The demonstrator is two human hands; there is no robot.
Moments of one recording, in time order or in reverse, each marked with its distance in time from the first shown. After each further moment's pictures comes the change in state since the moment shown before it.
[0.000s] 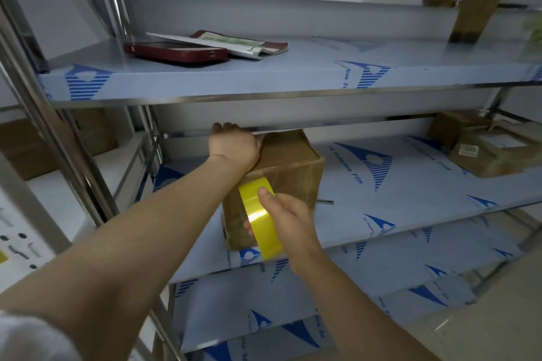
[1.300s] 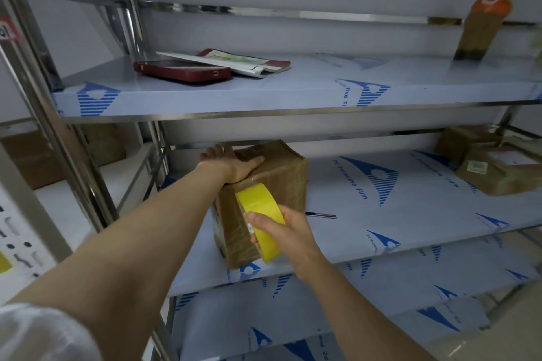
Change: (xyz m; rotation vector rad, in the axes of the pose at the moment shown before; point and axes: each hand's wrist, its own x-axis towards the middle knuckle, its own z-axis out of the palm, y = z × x) left_hand 0.008 -0.022 0.004 -0.225 -0.442 -0.205; right_hand 0.021 0.006 -0.017 0.049 -0.229 -0.010
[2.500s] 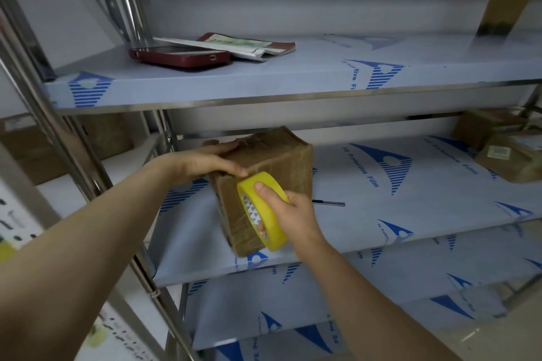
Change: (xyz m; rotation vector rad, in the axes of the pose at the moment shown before) left_hand -0.008 -0.057 -0.008 -0.662 -0.368 0.290; right_hand 0.014 -0.010 0.006 0.002 0.161 0.097
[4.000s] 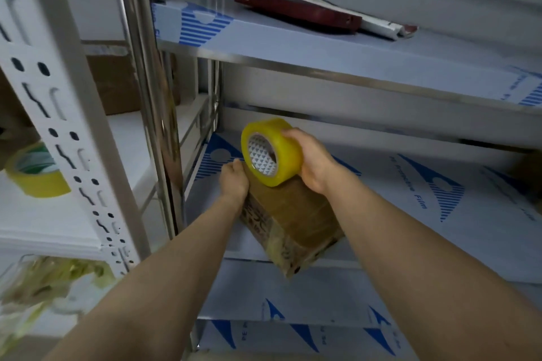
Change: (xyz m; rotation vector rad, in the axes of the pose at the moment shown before) left_hand 0.056 -0.127 0.062 -0.842 0.841 -0.189; right_hand 0.109 -0.022 0.086 -0.147 -0.145 0.125
